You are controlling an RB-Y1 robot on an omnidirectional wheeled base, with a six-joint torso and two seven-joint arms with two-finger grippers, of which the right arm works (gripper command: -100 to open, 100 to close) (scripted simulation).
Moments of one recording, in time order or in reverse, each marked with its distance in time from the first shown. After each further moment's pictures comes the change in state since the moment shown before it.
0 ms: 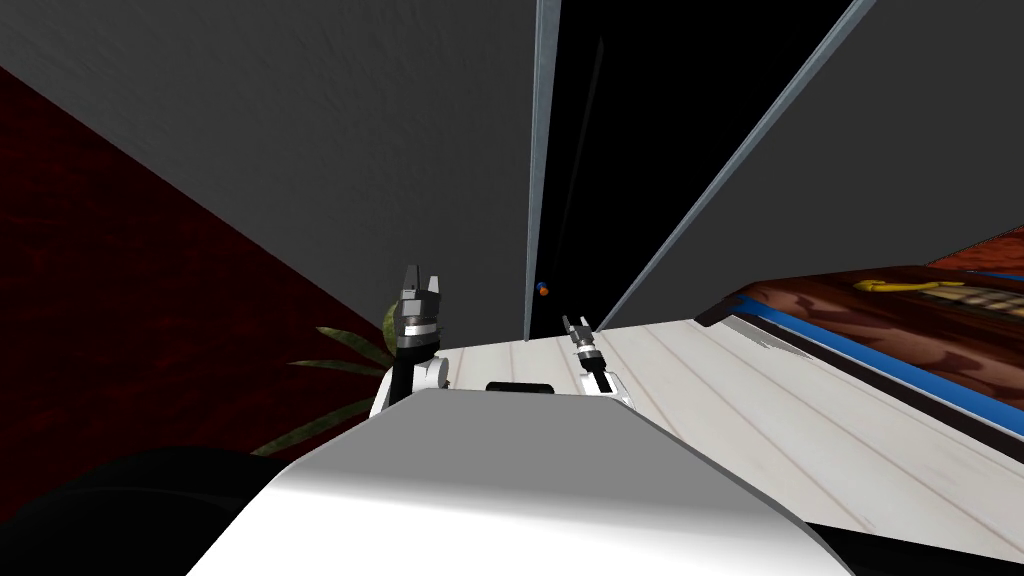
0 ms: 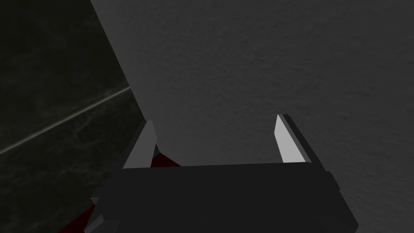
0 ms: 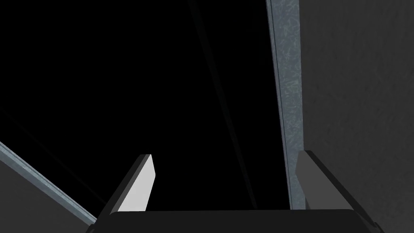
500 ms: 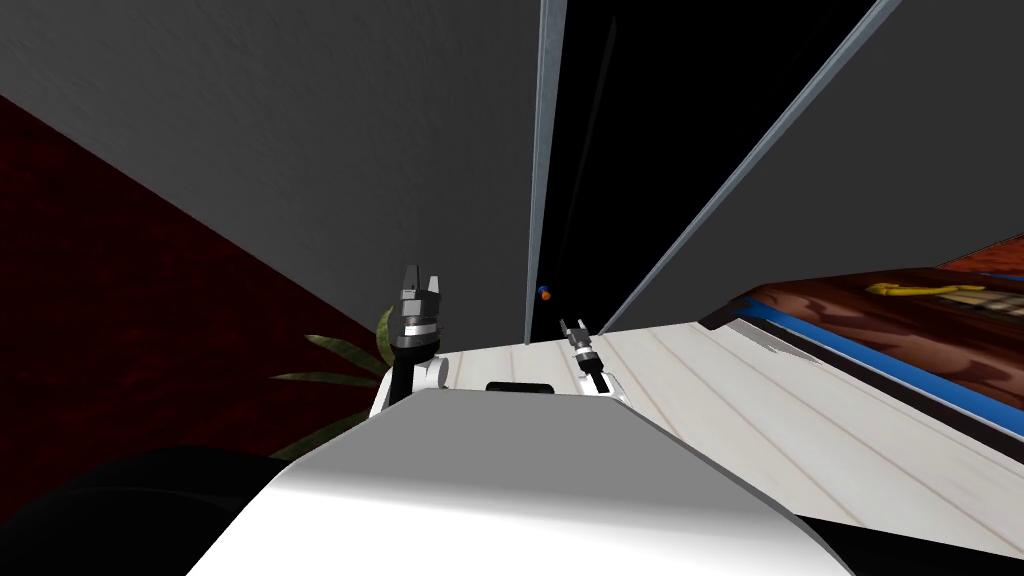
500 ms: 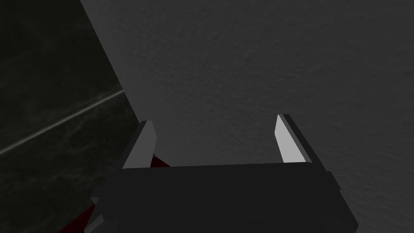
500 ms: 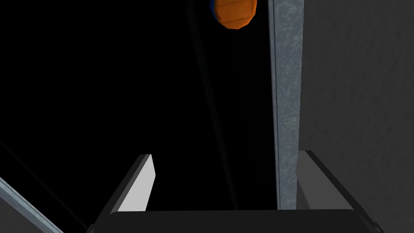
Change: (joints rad) arm -0.042 0.001 -0.015 0.119 0.041 -0.029 0.078
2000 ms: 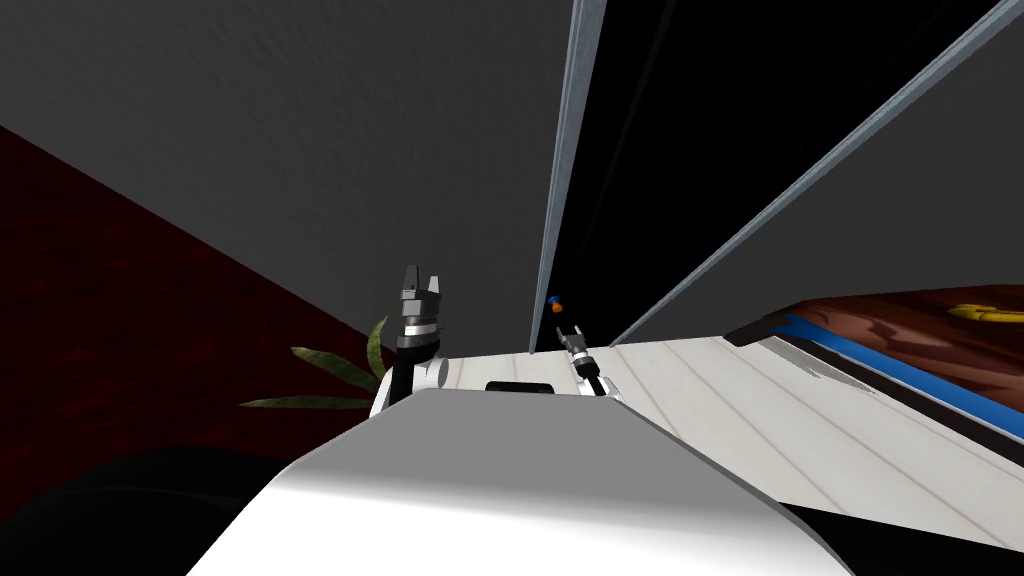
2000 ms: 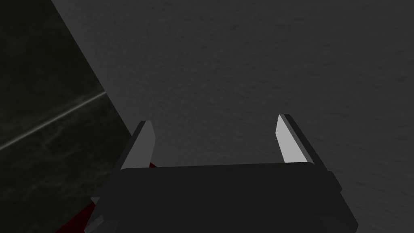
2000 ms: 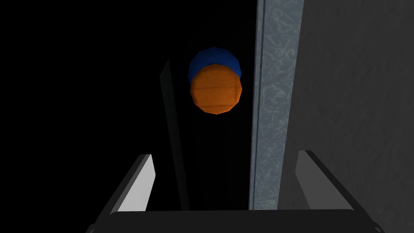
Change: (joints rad) arm -0.080 0.004 -0.047 0.238 0.069 -0.061 0.160
